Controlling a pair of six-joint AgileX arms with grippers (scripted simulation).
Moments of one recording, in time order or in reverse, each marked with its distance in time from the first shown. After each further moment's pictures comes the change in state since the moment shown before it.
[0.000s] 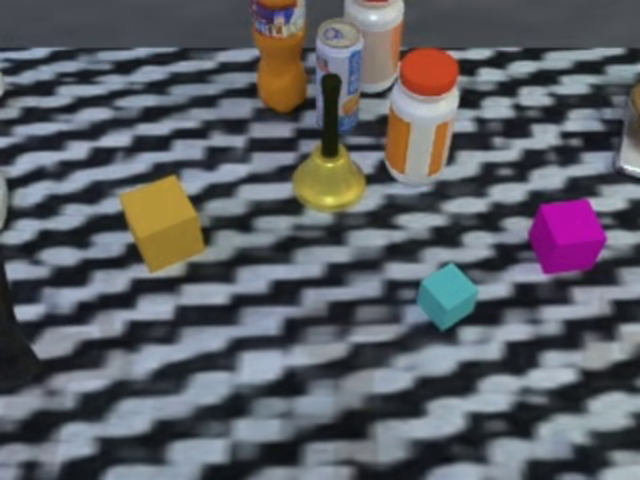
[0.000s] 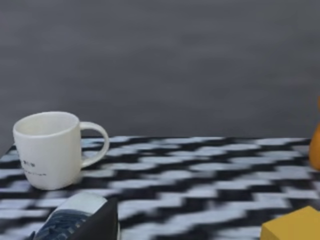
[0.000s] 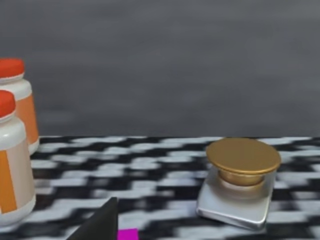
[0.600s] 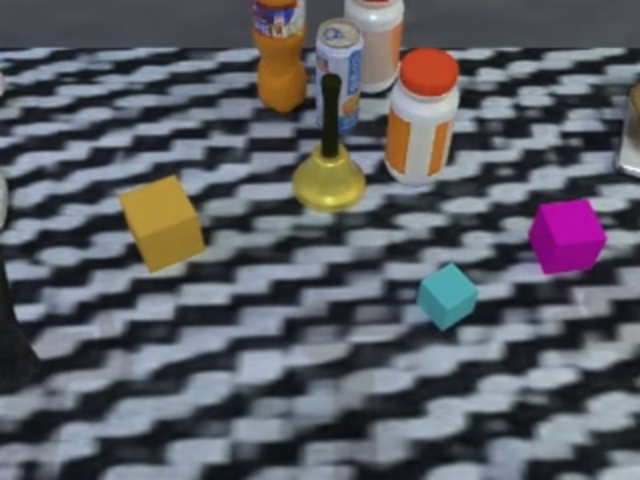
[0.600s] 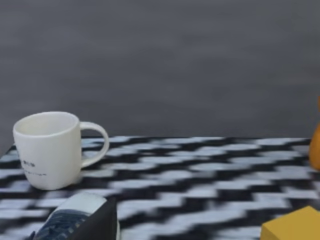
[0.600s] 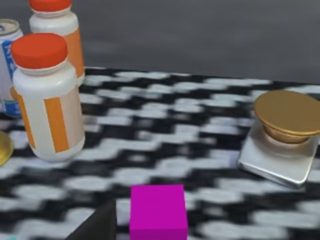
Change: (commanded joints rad) left arm 0.000 0.000 0.000 0.000 0.000 0.000; right arm 0.109 0.375 0.341 -0.220 0.000 -0.017
